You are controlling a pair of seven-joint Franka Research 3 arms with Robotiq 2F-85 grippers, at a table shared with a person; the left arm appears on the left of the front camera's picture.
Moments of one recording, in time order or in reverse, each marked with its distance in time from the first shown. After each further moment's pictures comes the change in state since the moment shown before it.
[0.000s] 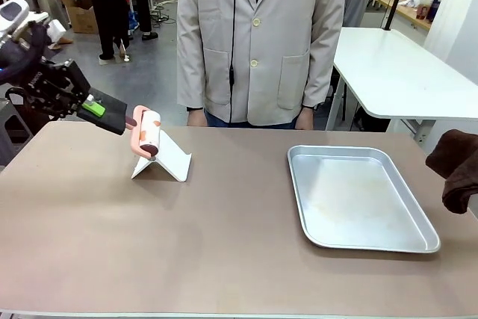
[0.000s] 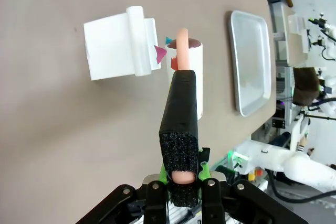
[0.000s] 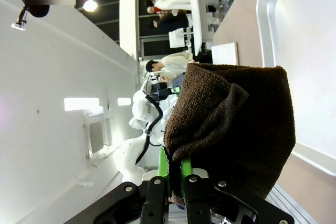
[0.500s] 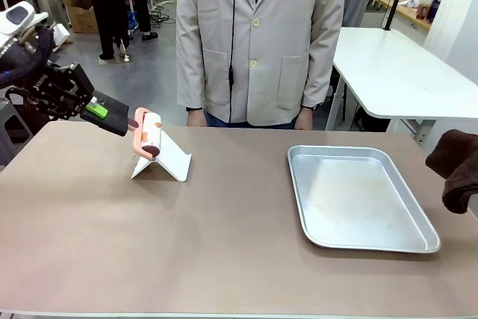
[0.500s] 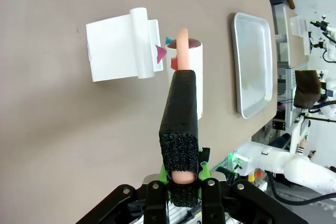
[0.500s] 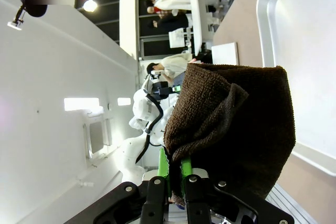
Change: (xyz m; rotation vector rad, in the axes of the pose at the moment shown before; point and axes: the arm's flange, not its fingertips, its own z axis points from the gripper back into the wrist) left arm 0.002 0.002 -0.003 0.002 0.001 0.009; right arm 0.000 0.000 0.000 0.000 0.000 0.000
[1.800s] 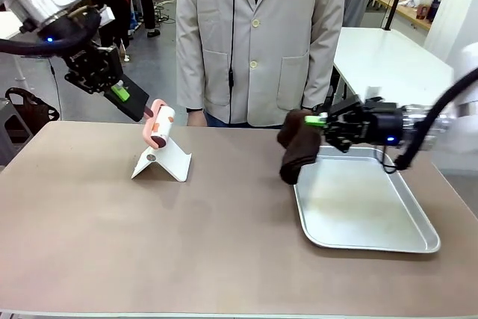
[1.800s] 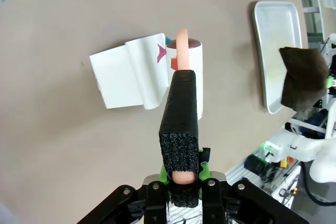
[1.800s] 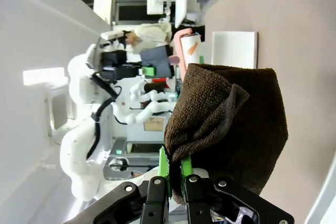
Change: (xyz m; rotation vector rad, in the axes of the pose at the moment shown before) left arm 0.082 -0.057 -0.028 0.188 0.147 -0.122; right arm 0.019 -0.015 -0.329 -0.119 0.183 0.117
